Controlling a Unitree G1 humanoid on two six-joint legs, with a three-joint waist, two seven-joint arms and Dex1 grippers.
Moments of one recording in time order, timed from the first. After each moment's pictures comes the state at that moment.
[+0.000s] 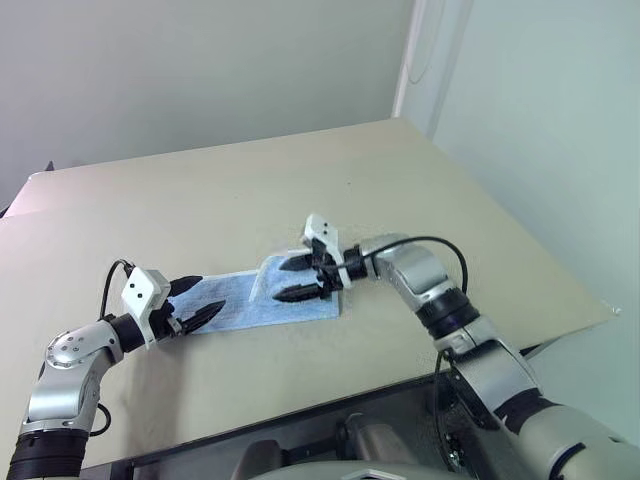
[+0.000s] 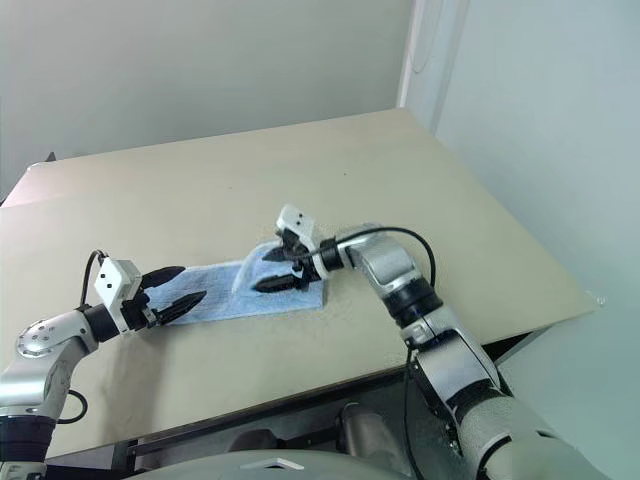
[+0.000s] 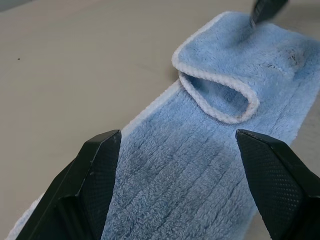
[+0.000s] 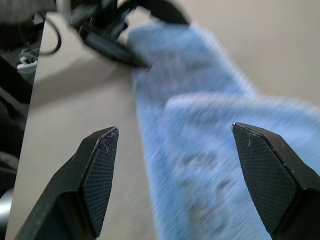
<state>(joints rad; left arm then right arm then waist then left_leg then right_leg) 0.04 0.65 0.21 0.08 -0.38 0.08 -0.95 -0.71 -0.22 0.41 0.29 0.21 0.60 1.13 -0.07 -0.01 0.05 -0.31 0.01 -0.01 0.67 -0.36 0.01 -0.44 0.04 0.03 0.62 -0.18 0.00</state>
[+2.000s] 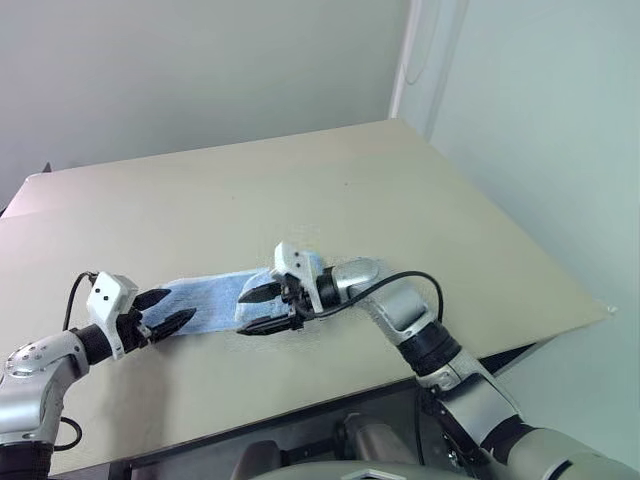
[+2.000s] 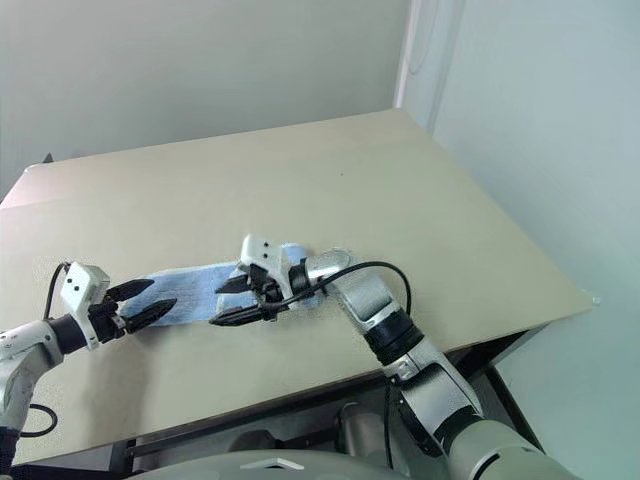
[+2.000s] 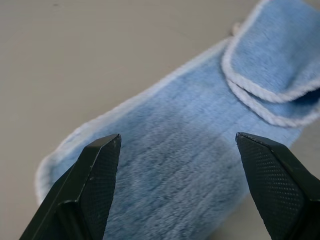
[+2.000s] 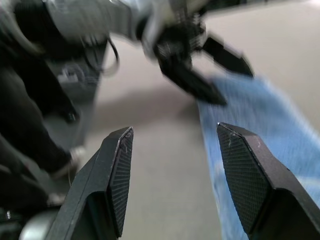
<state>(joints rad) 0.10 0.74 0.35 0.08 -0.46 0.33 -0.93 -0.63 -0.08 0.38 0.13 0.28 0.56 1.12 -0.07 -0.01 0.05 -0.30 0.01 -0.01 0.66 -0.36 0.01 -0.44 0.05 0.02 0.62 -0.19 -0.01</state>
